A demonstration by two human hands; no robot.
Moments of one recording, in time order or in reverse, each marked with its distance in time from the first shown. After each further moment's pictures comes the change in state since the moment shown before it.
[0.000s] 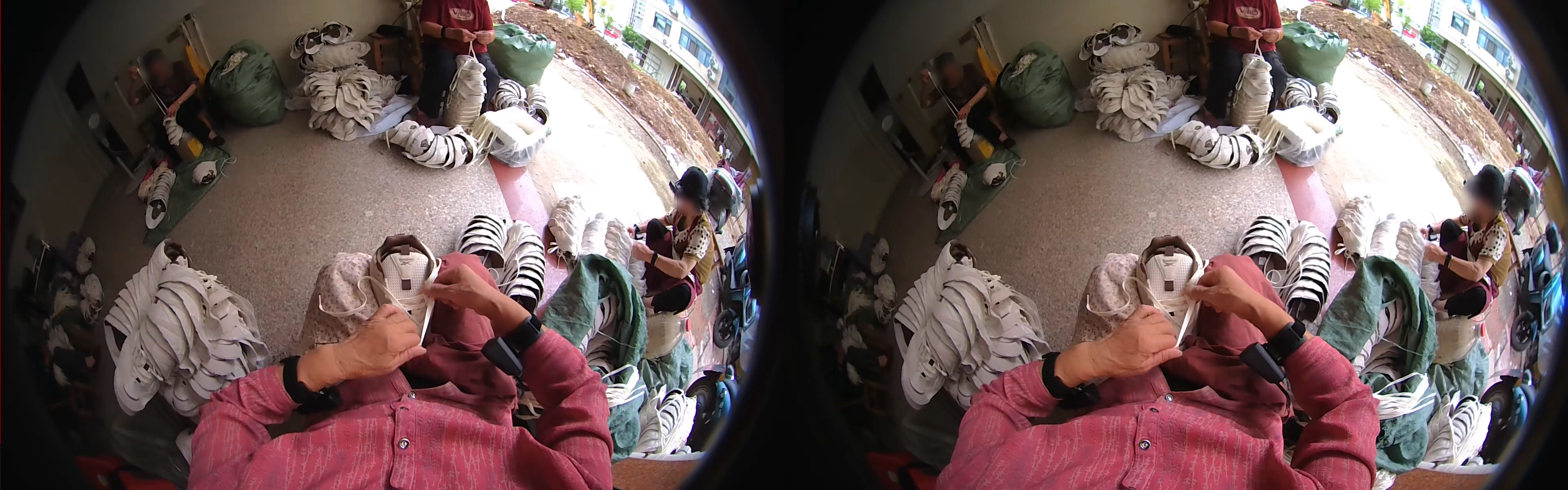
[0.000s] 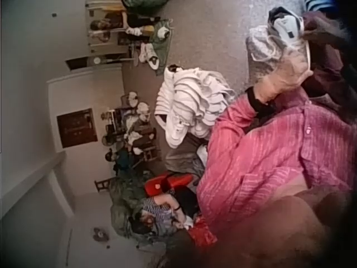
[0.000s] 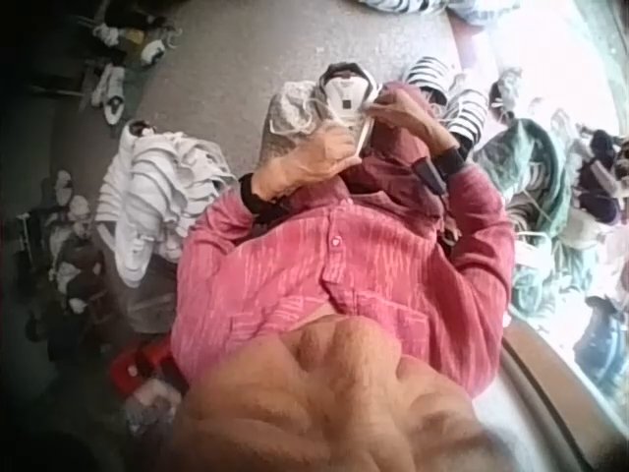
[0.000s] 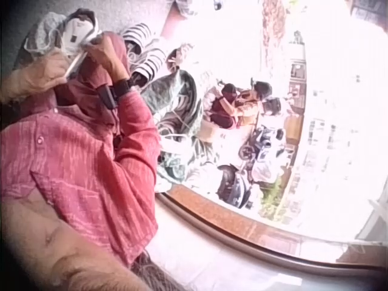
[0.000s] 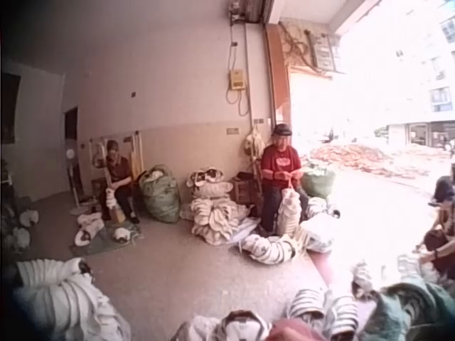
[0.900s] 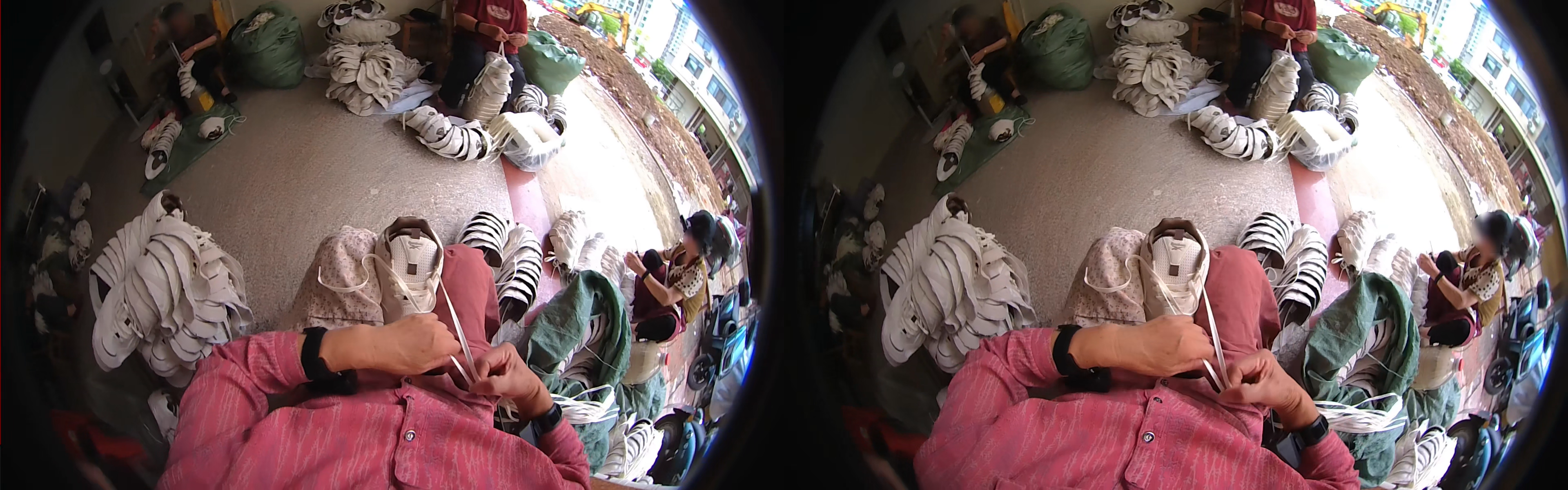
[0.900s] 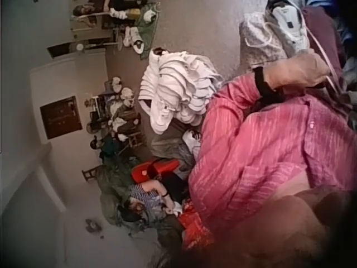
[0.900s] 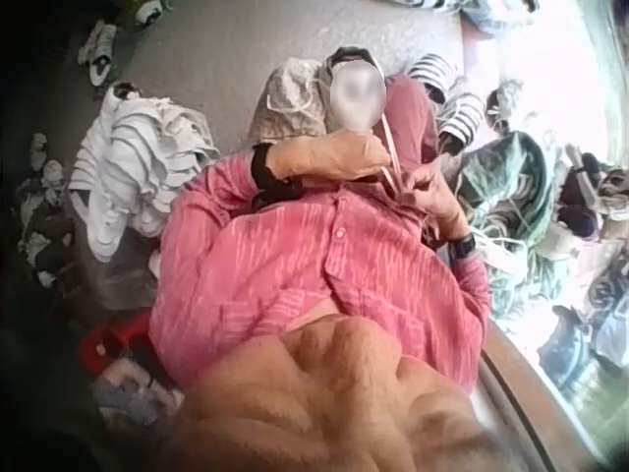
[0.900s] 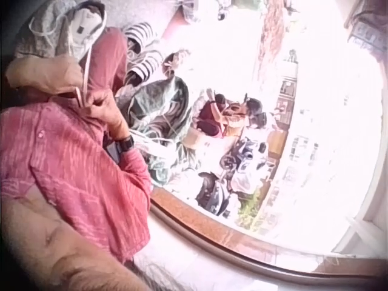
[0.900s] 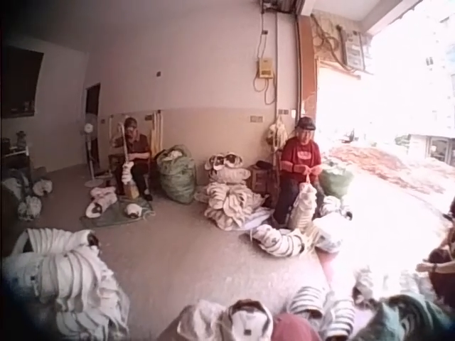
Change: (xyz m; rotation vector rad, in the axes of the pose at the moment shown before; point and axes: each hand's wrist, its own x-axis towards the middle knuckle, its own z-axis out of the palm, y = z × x) left_hand 0.032 0.022 0.027 -0.194 -0.063 0.030; right_hand -0.151 0.006 0.020 0.536 -0.268 -0.123
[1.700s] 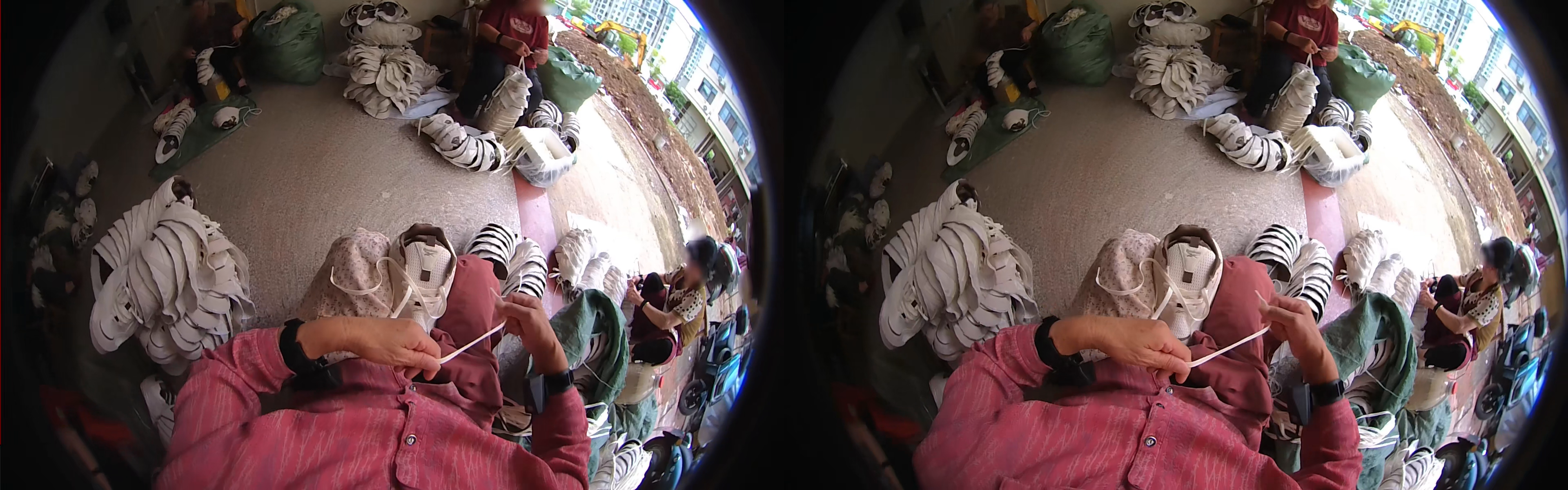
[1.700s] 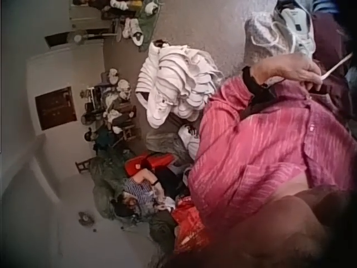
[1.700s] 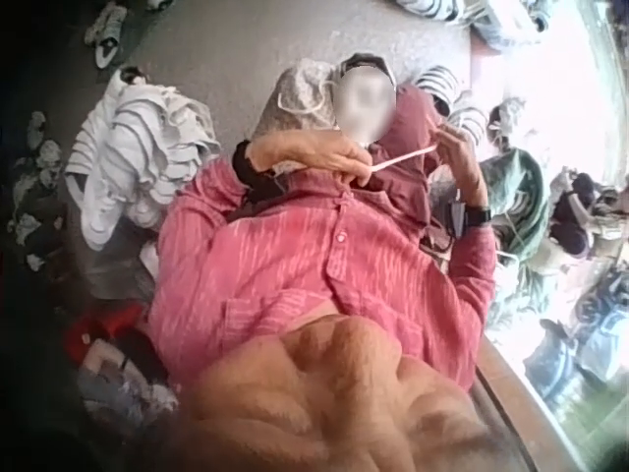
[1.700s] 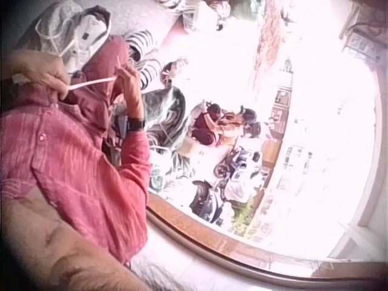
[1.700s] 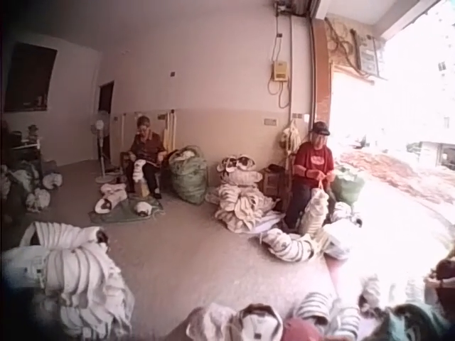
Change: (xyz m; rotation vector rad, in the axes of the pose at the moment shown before) left_hand -0.021 0.010 -0.070 -0.780 -0.483 -0.410; right_hand 0.054 -0.007 -0.087 -0.154 0.474 0.141
